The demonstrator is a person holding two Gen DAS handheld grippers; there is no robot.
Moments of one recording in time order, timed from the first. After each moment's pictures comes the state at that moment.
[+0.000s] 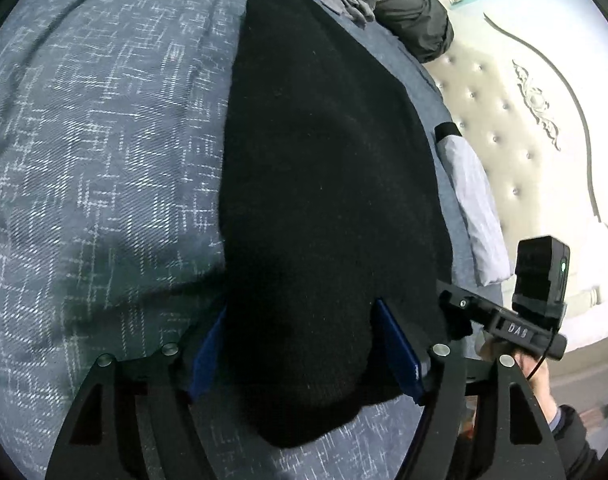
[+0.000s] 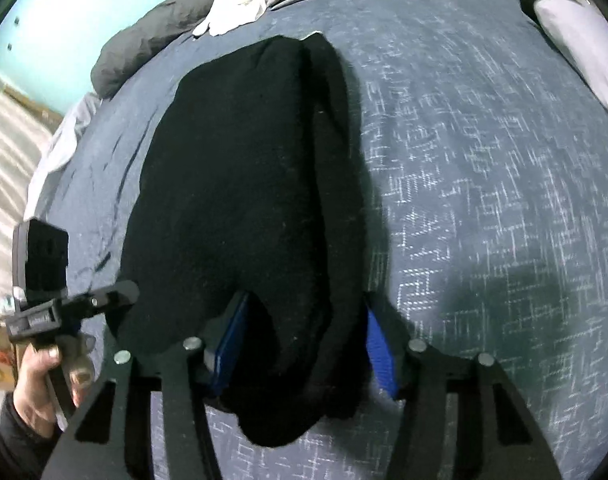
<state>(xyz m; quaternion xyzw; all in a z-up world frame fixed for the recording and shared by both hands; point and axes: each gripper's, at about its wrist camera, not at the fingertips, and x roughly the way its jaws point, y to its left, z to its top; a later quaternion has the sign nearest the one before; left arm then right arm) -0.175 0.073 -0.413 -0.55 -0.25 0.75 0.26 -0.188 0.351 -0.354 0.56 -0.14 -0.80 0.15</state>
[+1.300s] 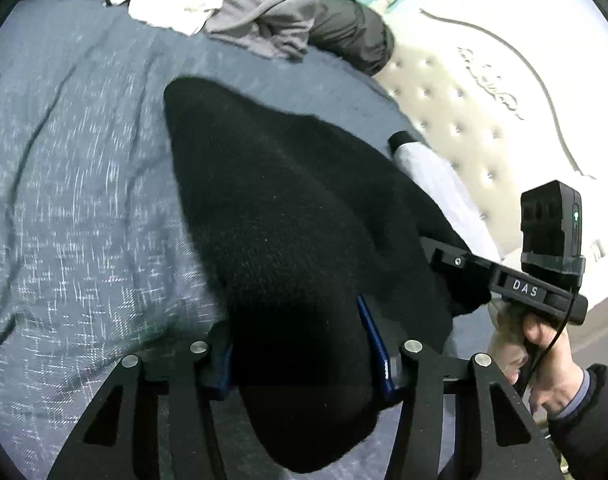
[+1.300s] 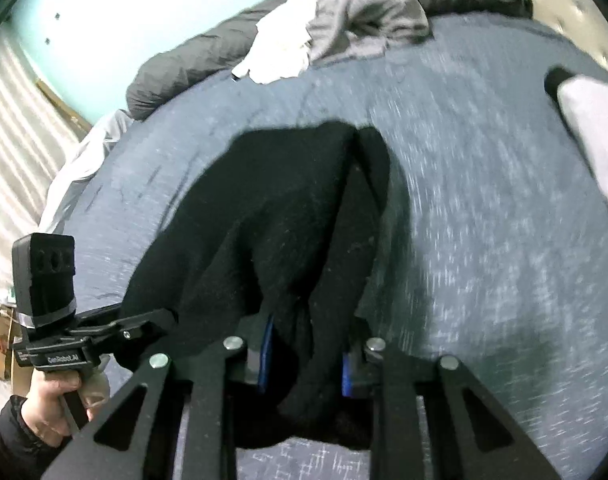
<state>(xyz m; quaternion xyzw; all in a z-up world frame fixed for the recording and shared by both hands) -0.174 0.103 -0.339 -0.47 -0.18 0.81 0.29 -0.192 0.348 -0.285 0.47 -0.11 -0.85 0.19</state>
